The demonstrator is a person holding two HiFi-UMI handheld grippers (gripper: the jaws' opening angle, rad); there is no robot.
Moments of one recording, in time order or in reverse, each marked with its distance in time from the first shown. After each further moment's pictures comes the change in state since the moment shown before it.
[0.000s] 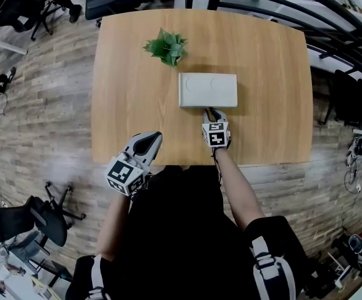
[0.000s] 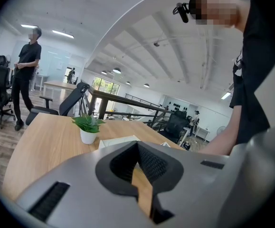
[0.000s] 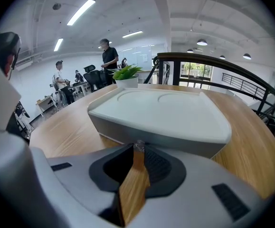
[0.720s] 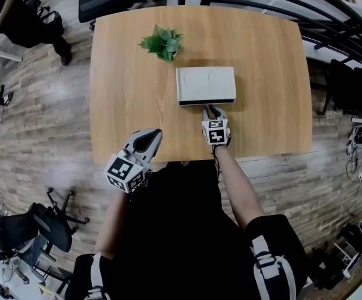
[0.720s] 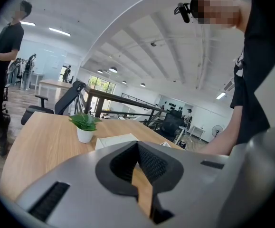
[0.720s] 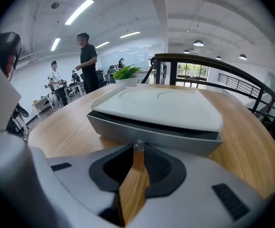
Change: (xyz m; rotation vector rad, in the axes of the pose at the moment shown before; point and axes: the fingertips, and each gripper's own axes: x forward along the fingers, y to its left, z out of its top) left arm -0.005 -0.001 -0.009 0.016 0.008 -0.055; right arm -0.009 0.006 -0.013 0.022 -0.001 -0.037
